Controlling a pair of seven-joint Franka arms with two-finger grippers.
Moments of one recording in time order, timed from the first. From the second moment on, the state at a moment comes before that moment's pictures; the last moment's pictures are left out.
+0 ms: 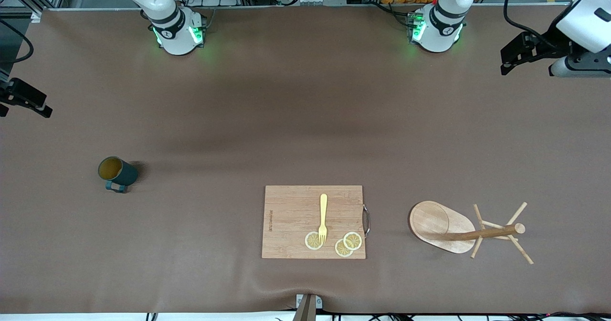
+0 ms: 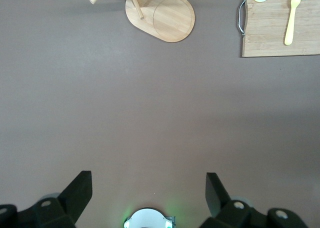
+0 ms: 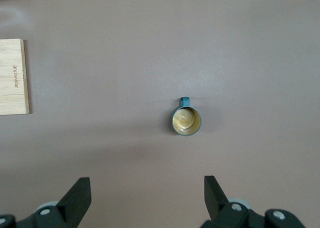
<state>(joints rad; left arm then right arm) -0.18 -0.01 0.01 -1.42 0.01 1.35 -0.13 0.05 0.02 -0.13 -1.51 0.02 1.60 -0.04</state>
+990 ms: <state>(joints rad) -0.19 0.03 -0.02 -1.42 0.01 1.36 -0.11 0.06 0.02 -0.13 -1.51 0.00 1.60 -0.05</state>
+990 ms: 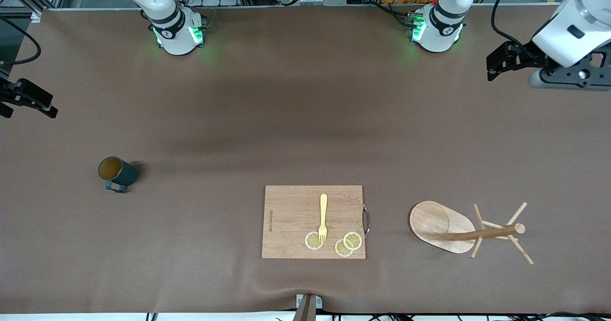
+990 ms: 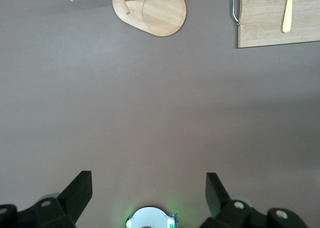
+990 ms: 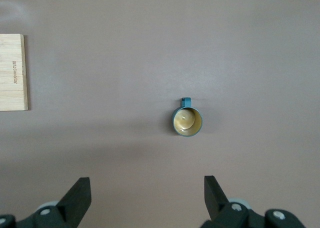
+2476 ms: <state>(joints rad) -0.21 0.06 -0.04 -1.41 0.00 1.44 -0.10 0.02 0.20 -0.14 -1.82 0.01 1.96 -0.08</state>
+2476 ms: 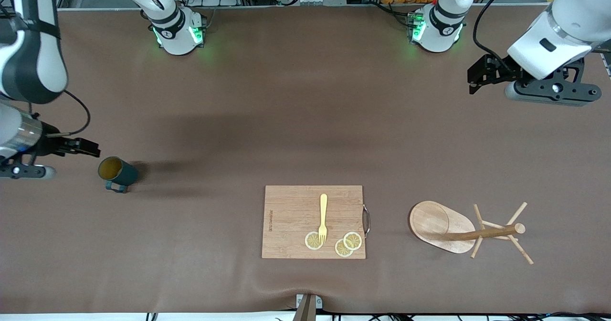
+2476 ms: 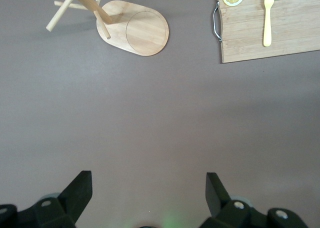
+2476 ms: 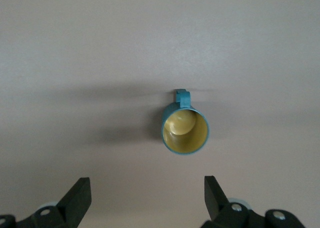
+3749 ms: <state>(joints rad) -0.21 0.05 -0.05 -1.41 0.00 1.44 -0.08 0.02 0.39 -0.14 -2.00 0.02 2.32 -0.08</state>
